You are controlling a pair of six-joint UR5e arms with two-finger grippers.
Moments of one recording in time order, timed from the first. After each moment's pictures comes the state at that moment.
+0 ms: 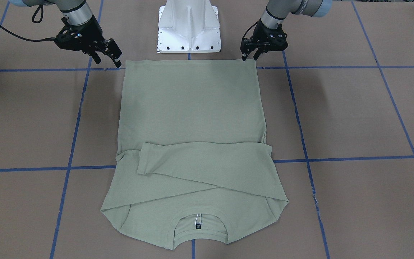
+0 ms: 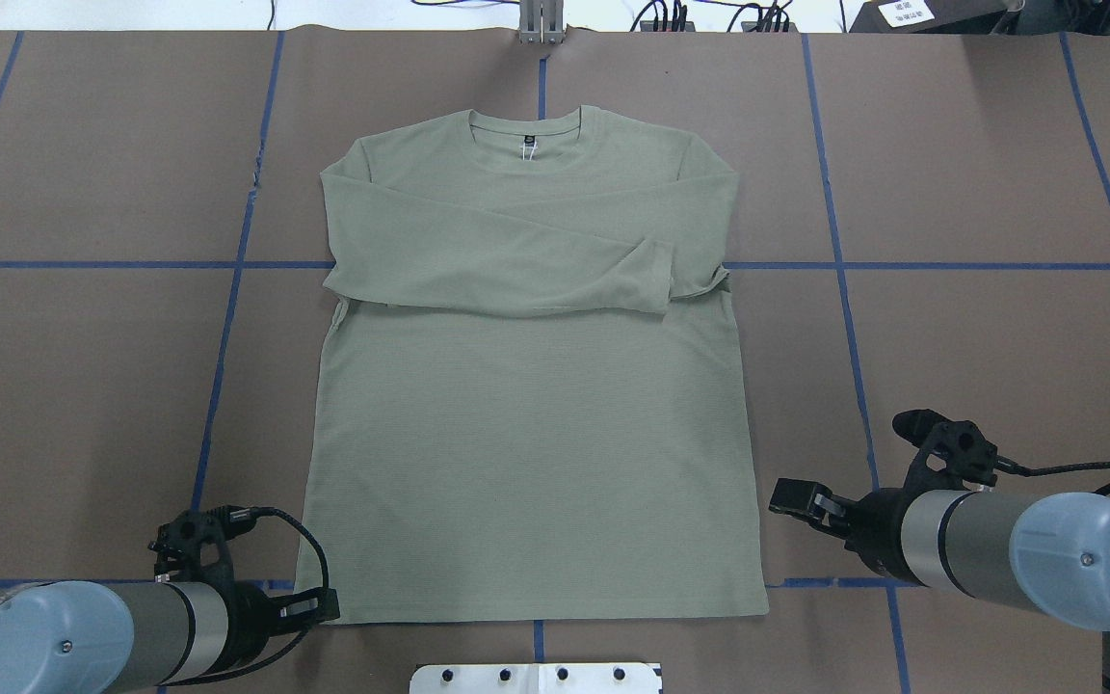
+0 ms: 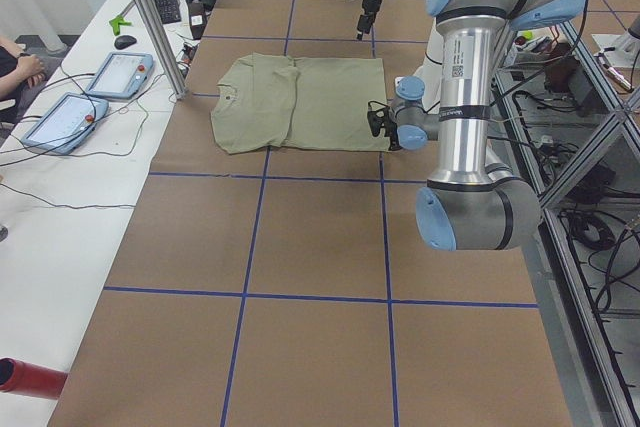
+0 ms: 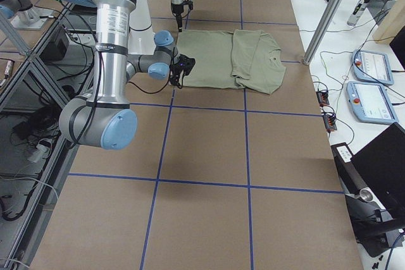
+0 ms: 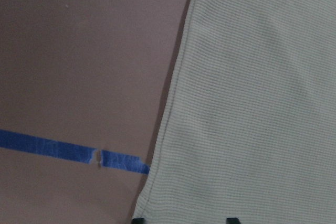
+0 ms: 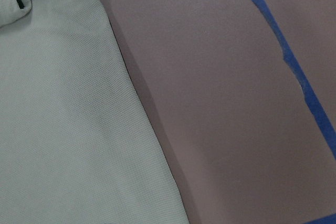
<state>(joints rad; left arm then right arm) -0.10 -1.55 -2.05 -2.14 -1.59 -1.77 0.25 -1.71 2.21 -1.09 1.58 1.85</state>
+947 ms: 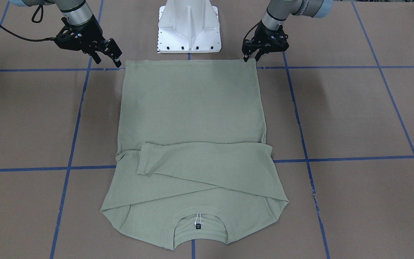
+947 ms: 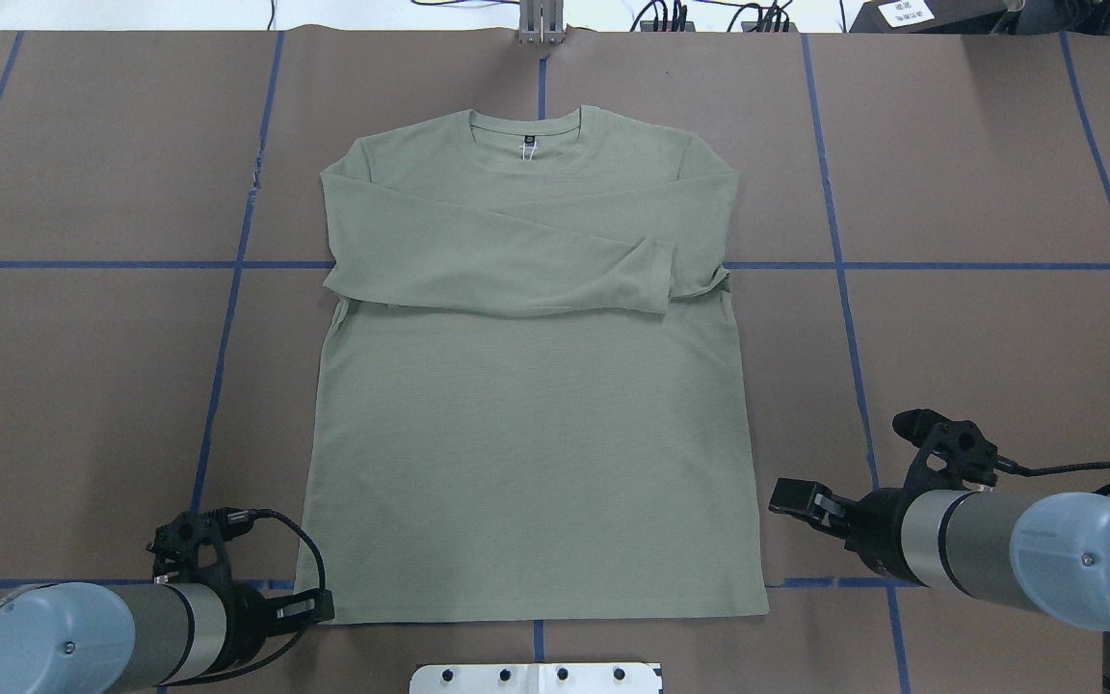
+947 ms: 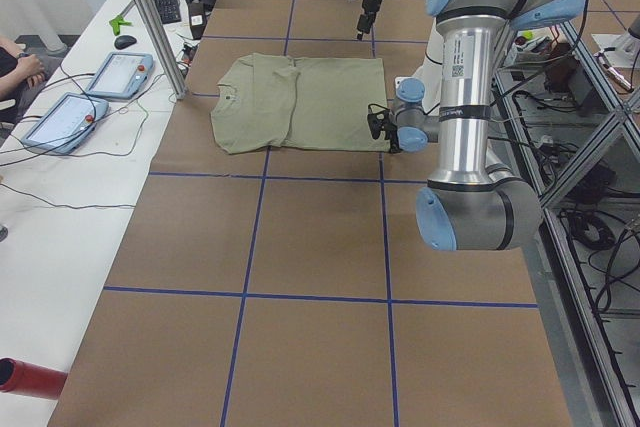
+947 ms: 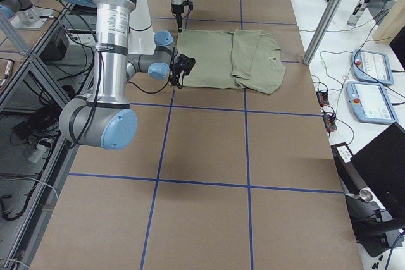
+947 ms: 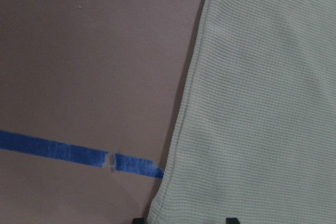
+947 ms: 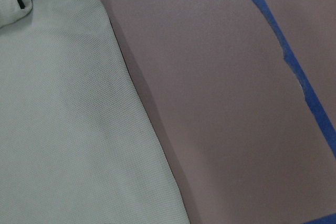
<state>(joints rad) -0.10 -1.55 -2.04 -2.14 -1.59 -1.77 0.25 -1.71 2.21 -1.09 1.58 1.85</state>
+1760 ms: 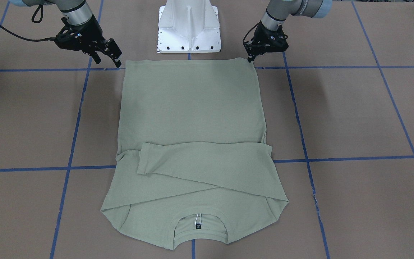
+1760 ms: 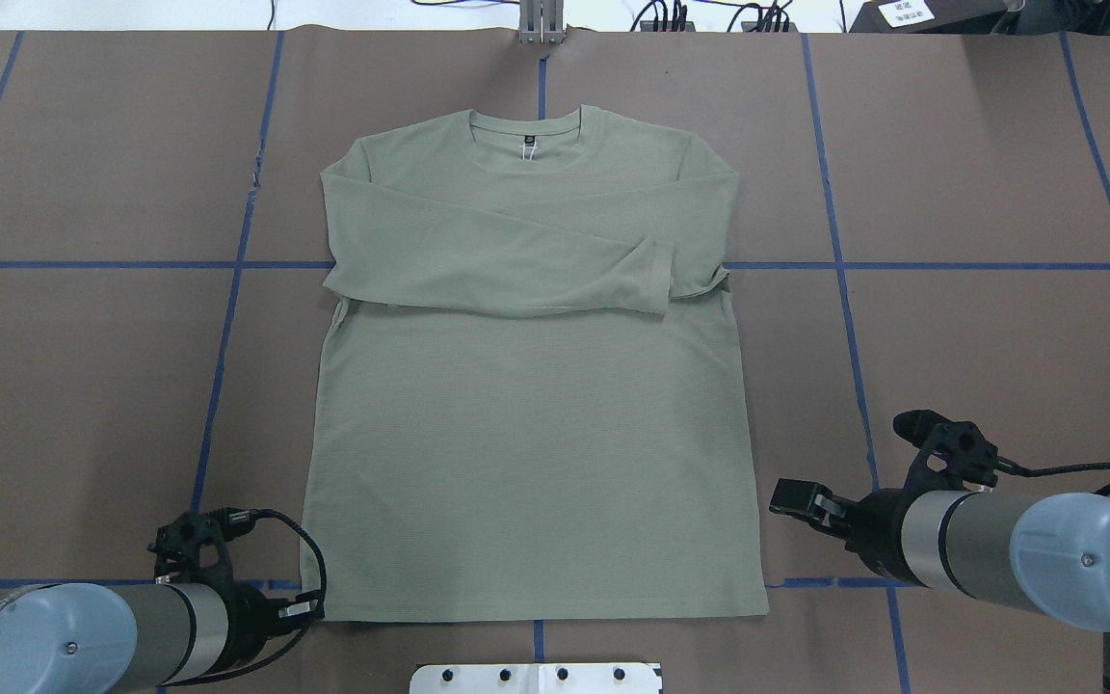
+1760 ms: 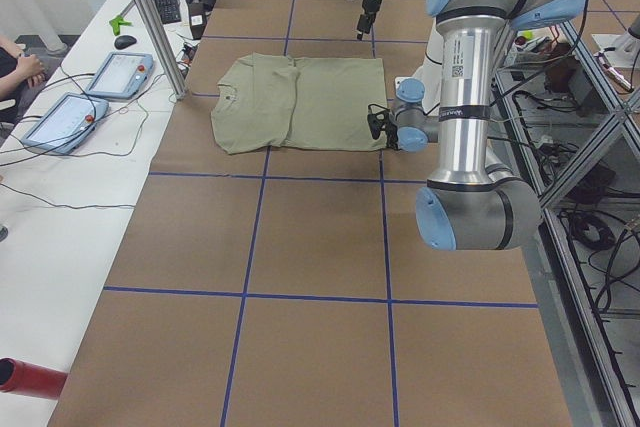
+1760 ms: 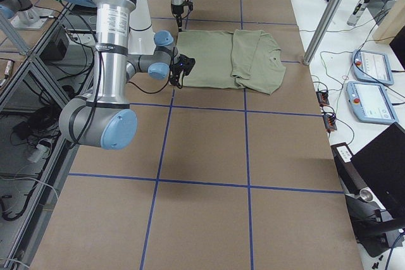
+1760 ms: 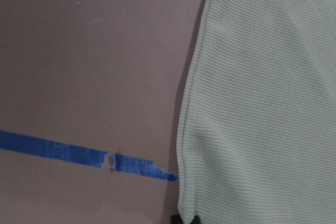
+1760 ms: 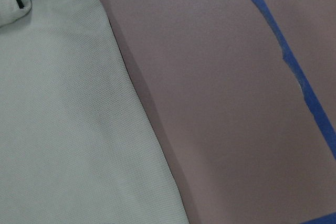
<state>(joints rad) -0.10 -1.55 -2.04 -2.14 -1.59 -1.77 0.25 -1.71 2.21 -1.09 1.58 1.86</state>
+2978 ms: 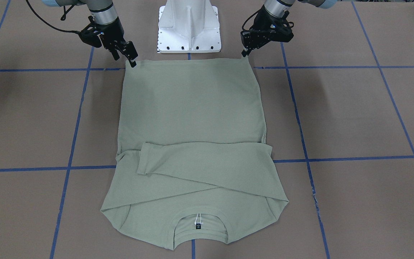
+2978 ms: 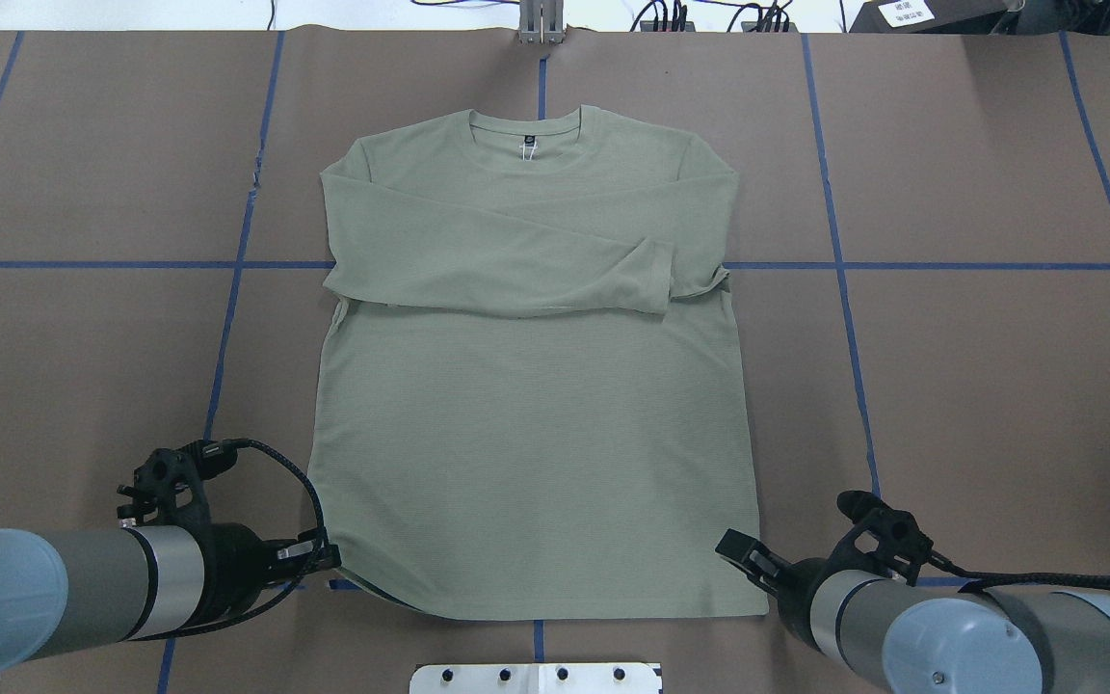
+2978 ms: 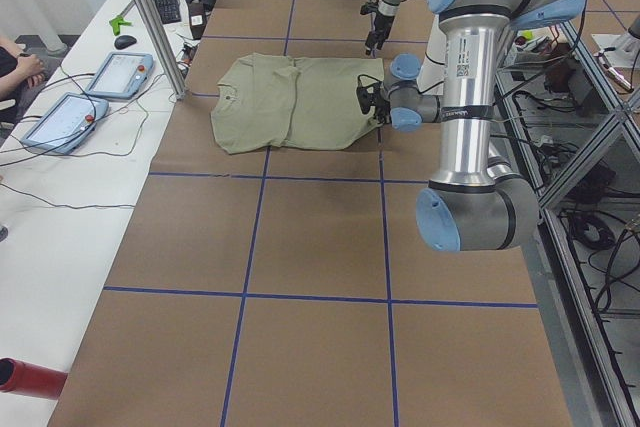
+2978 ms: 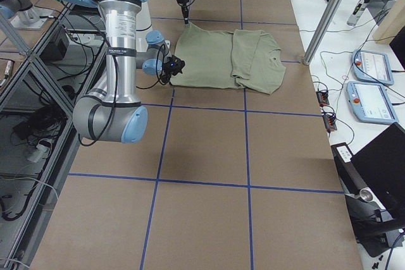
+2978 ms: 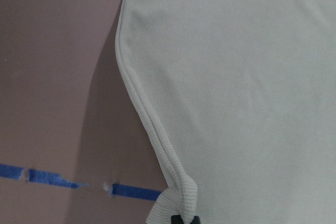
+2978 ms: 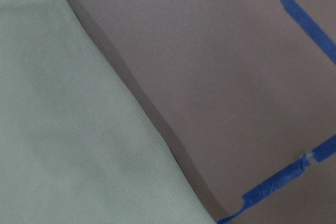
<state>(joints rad) -0.19 -1.57 -2.17 -2.14 -1.59 -1.77 0.05 -1.58 2.13 -1.22 1.38 2.17</state>
